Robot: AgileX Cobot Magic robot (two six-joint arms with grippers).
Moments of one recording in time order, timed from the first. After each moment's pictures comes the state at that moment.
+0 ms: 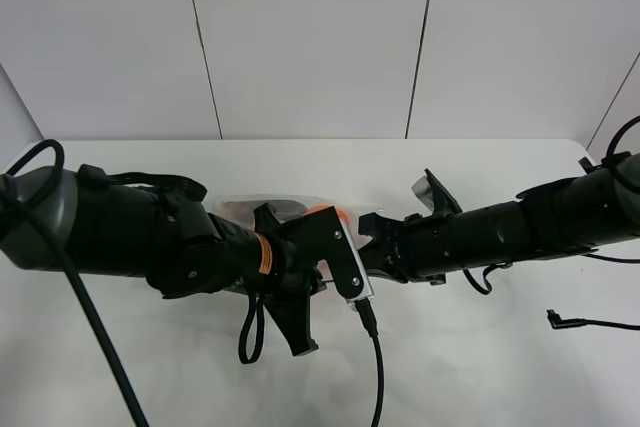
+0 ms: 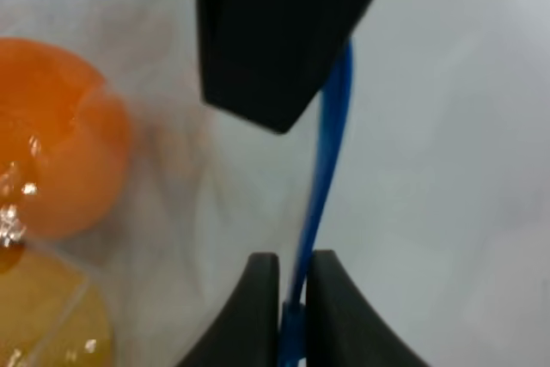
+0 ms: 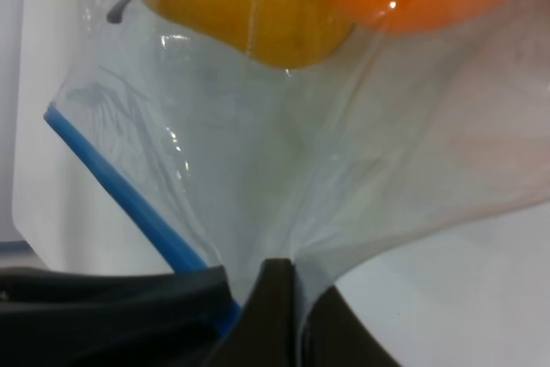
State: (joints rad) left arm -0.81 1.77 -0.86 0.18 0.06 0.33; right arm 0.29 1.81 -0.71 1.70 0.67 -1.27
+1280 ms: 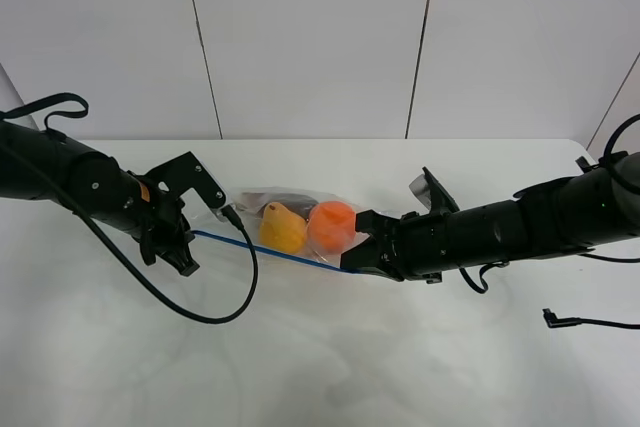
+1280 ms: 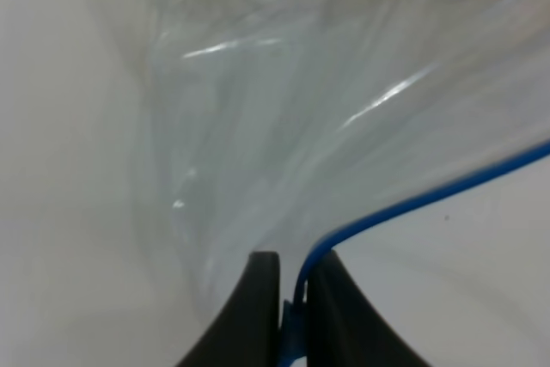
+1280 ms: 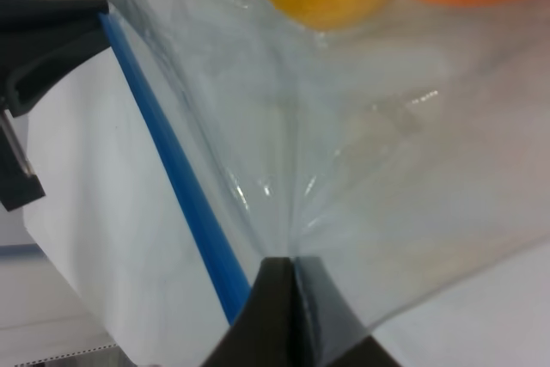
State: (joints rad) left arm -0.28 1.77 -0.86 0.17 0.19 0.46; right arm 0.30 1.81 -0.71 1.72 0.67 -1.27
